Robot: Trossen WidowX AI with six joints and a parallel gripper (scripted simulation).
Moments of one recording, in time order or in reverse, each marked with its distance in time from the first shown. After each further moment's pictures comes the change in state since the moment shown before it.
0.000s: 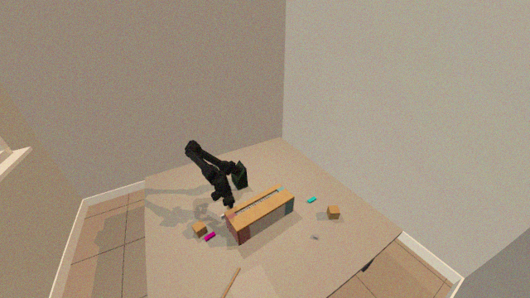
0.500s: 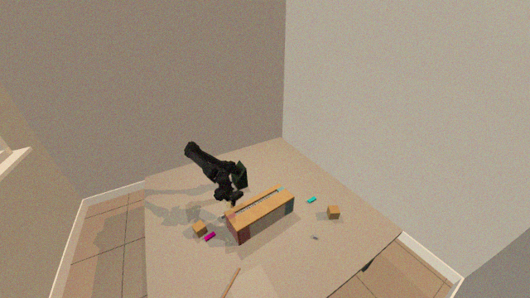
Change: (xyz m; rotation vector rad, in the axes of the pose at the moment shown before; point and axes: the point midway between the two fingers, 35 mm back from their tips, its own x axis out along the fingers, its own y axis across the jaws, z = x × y) arm -0.010 -0.002 -0.008 -0.643 -0.016 -0.030
